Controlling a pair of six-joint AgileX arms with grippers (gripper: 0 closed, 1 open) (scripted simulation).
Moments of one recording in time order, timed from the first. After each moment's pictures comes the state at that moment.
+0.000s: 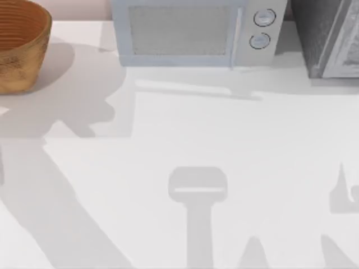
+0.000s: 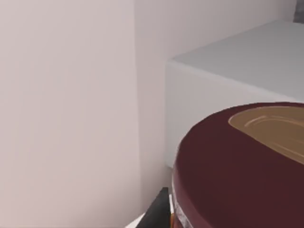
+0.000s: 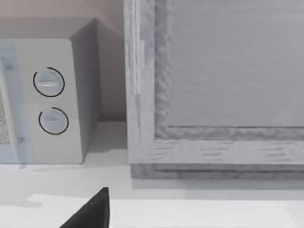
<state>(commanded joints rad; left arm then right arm) 0.51 2.16 1.76 -0.03 1.31 0.43 0.00 0.00 0.00 0.00 0.00 0.00</state>
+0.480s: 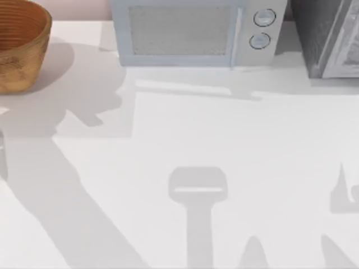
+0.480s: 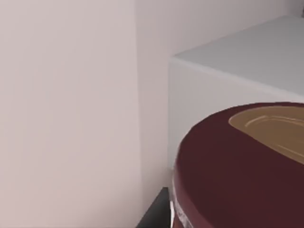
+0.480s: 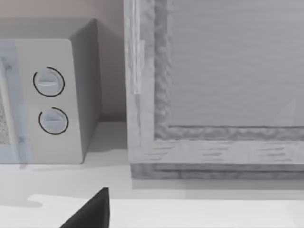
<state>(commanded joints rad) 0.45 2.20 1.75 0.09 1.26 0.36 0.00 0.00 0.00 0.00 0.00 0.00</state>
